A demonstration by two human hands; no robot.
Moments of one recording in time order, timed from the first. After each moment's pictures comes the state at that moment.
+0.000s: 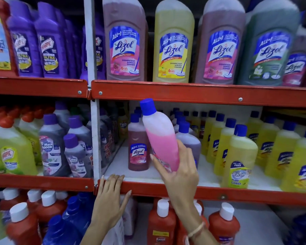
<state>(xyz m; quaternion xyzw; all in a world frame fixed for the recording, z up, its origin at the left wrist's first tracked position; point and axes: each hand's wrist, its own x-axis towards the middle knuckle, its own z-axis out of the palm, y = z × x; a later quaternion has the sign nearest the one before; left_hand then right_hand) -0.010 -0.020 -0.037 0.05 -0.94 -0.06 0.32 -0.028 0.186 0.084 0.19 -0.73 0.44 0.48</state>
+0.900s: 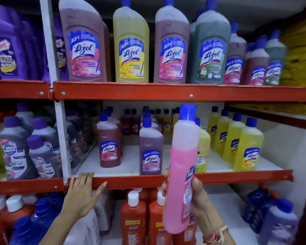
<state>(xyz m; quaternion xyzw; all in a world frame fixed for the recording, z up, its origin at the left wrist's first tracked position) -0.004 -0.004 -0.013 0.09 -0.95 -0.10 0.28 -0.018 0.298 0.074 0.41 -0.34 0.77 -0.36</state>
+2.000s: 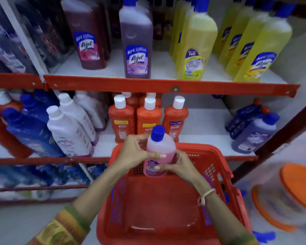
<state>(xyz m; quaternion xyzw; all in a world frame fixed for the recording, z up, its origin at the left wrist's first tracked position) 0.076 0.225 -0.080 -0.01 -0.75 -0.66 0.04 0.036 0.405 -0.136 0.15 -0.73 0.64 -0.18</state>
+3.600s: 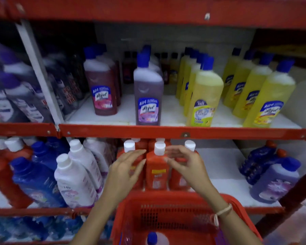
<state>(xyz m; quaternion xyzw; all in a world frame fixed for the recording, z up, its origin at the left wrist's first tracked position) 0.031 0.157 -0.049 -0.07 -0.89 -0.32 0.33 -0.031 0.357 -0.029 0.23 -0.79 0.56 0.05</state>
